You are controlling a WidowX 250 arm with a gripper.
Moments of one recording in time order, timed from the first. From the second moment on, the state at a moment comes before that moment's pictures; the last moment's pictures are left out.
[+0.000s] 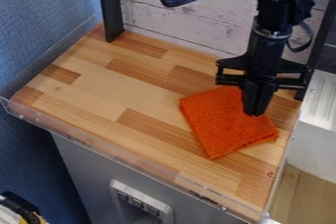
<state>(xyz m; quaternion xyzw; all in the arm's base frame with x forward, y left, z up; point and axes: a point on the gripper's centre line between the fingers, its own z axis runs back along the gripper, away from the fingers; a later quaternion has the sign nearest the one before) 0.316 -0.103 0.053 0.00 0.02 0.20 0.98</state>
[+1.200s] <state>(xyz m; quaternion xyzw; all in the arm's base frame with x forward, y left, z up) 0.323 -0.082 0.009 -0.01 -0.02 0.18 0.98</state>
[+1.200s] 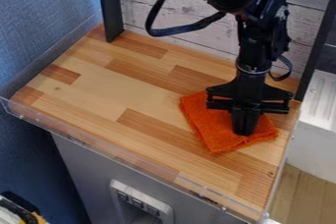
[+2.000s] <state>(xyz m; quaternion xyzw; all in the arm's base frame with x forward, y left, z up) 0.338 0.018 0.009 0.02 -0.01 0.06 1.00</state>
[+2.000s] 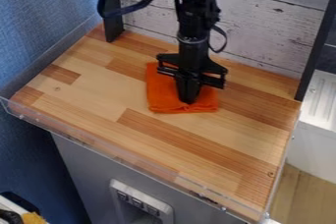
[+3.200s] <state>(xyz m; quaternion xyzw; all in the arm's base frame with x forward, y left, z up) 0.322 0.080 0.010 -0.01 0.02 0.00 1.00</state>
